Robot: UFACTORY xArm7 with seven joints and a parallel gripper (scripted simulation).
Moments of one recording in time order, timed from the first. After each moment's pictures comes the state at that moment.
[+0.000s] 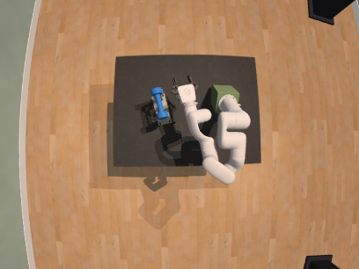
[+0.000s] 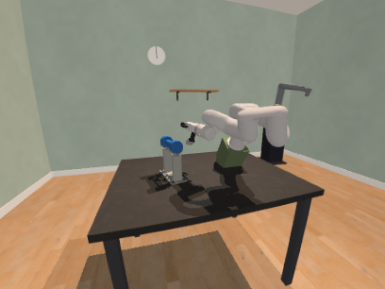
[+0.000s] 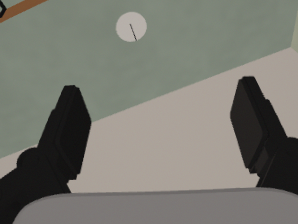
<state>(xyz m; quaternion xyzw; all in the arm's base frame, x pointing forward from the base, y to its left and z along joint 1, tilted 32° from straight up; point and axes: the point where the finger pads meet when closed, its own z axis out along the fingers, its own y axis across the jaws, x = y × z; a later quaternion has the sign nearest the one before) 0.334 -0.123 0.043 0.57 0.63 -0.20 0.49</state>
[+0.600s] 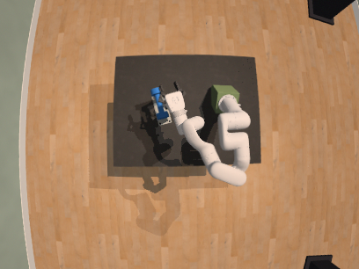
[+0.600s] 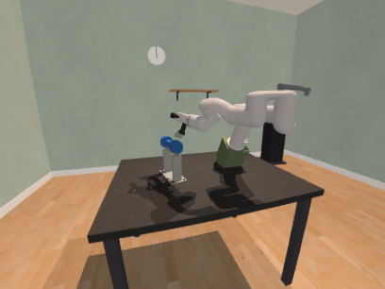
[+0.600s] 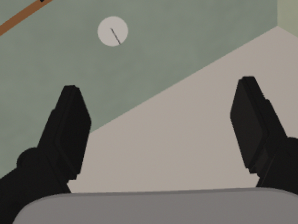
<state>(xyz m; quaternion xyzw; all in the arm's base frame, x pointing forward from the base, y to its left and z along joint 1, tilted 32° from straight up) 0.408 -0.089 0.133 0.59 0.60 -0.13 0.52</state>
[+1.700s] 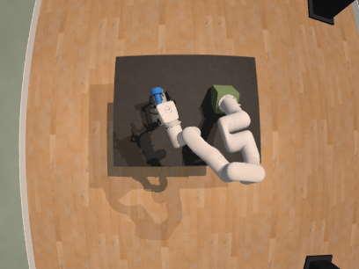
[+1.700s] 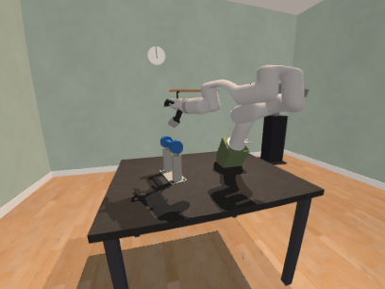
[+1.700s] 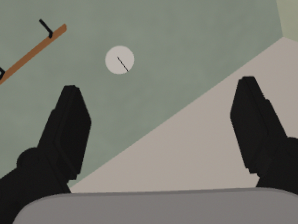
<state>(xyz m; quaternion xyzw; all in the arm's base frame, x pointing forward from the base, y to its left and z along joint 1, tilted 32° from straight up) 0.447 -0.055 0.228 0.63 0.60 -0.06 0.49</state>
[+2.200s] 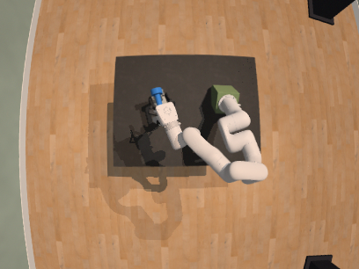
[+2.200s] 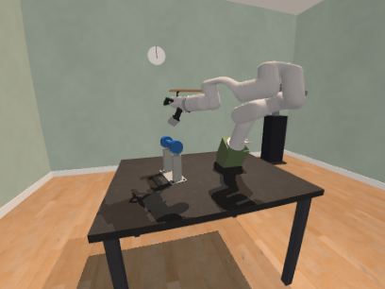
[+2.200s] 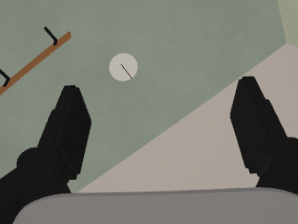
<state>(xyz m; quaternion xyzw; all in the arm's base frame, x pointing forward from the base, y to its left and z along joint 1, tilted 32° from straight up) 0.449 -0.050 0.237 0.64 0.60 -0.05 0.48</state>
